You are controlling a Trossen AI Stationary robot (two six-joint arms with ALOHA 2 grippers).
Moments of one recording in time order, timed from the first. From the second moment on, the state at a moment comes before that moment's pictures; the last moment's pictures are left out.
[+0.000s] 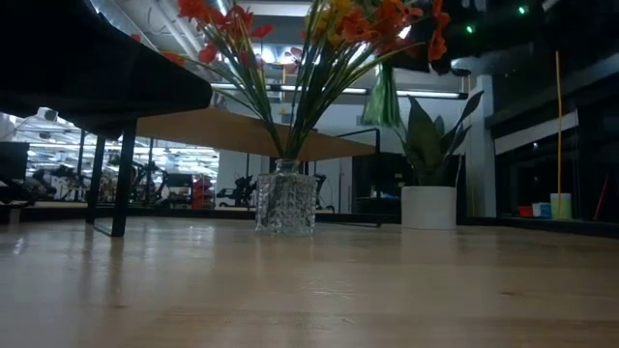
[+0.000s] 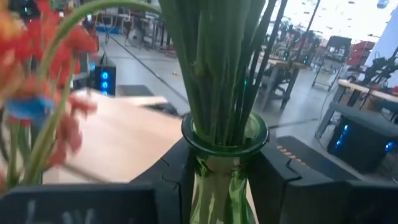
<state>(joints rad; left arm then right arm) -0.80 1.94 0.71 0.91 -0.95 -0.33 -0.12 1.12 0.55 0.56 0.42 -0.16</state>
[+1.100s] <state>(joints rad) -0.80 1.94 0.71 0.91 -0.95 -0.35 -0.37 1.32 0.90 0.48 0.03 -0.18</state>
